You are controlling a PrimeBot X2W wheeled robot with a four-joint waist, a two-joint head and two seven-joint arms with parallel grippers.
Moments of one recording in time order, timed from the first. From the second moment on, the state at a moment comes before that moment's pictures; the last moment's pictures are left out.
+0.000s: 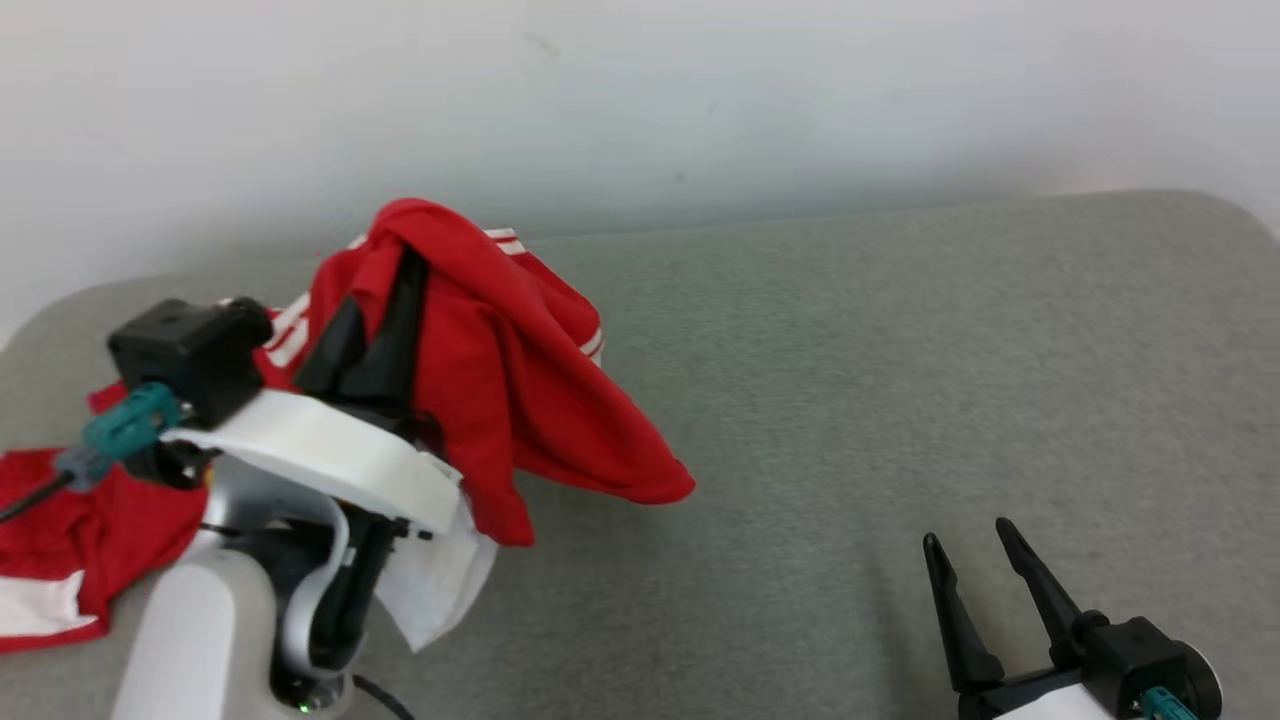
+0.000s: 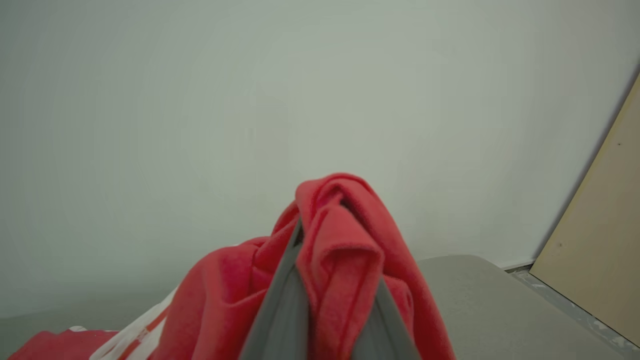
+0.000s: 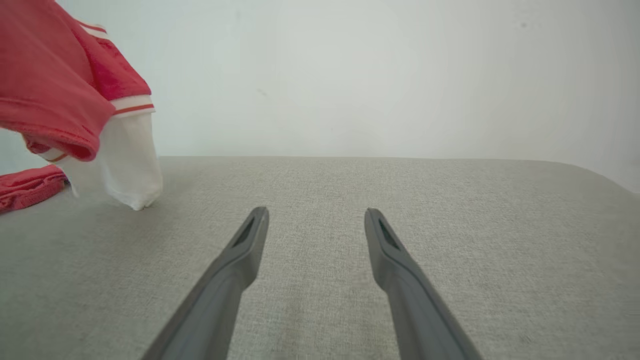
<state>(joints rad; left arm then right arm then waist) -0.39 0.13 -0.10 -0.27 -0.33 0.02 0.29 -0.11 -0.06 0.18 0.28 0.22 0.13 -0.26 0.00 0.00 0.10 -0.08</state>
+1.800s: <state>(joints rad) -0.36 0.10 -0.64 0.39 -0.46 0.10 -0.23 -0.11 -0.05 0.12 0.20 0.21 0.13 -0.26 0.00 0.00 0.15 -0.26</state>
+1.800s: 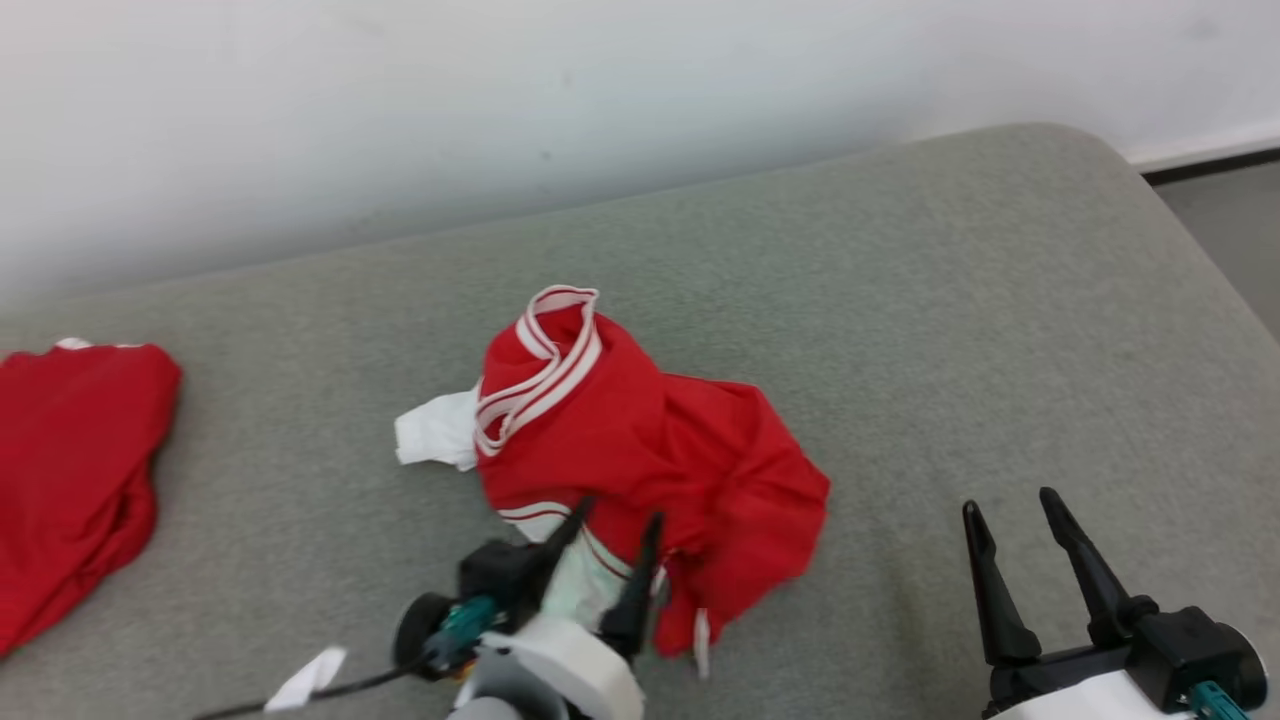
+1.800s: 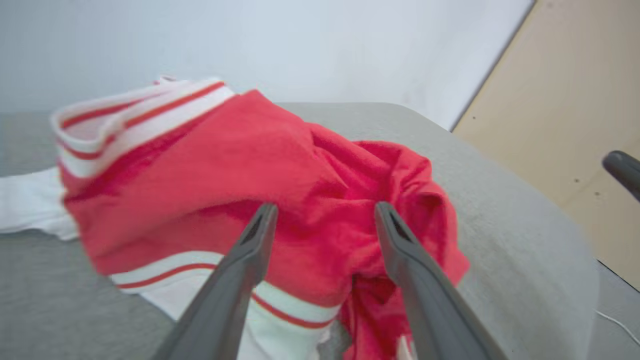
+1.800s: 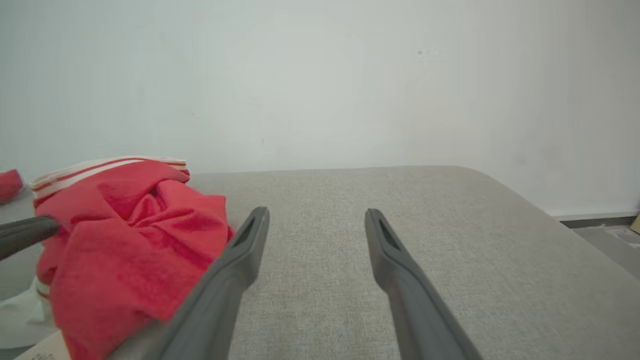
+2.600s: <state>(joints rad) 0.08 0.09 -0.17 0.04 -0.31 0.11 -0.26 -0.02 -0.09 0.06 0.19 0.16 0.13 -0.26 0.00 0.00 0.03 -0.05</state>
